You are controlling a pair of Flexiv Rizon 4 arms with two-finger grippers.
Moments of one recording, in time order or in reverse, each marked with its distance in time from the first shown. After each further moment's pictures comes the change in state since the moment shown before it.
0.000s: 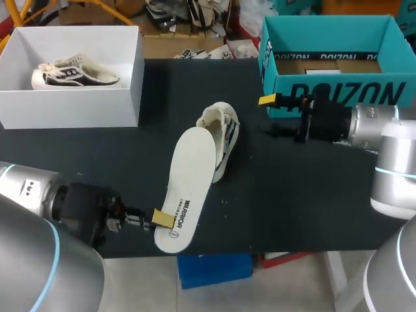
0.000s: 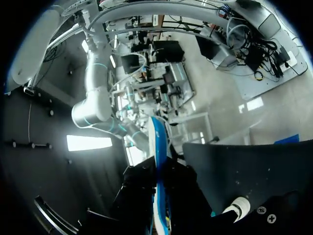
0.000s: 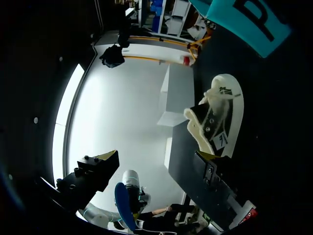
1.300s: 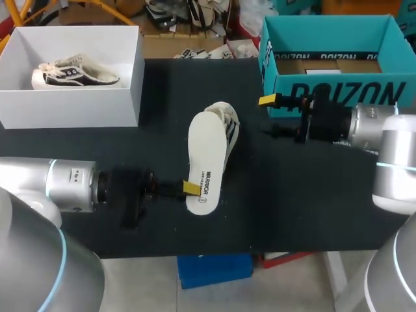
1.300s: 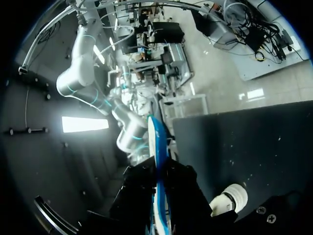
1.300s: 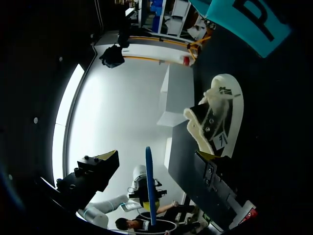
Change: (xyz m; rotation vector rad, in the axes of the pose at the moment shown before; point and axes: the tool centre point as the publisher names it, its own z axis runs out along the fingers) left arm 0.077 0.100 0.035 -0.142 0.009 -0.033; right arm 0.000 0.000 0.000 -0.001 0.000 0.000
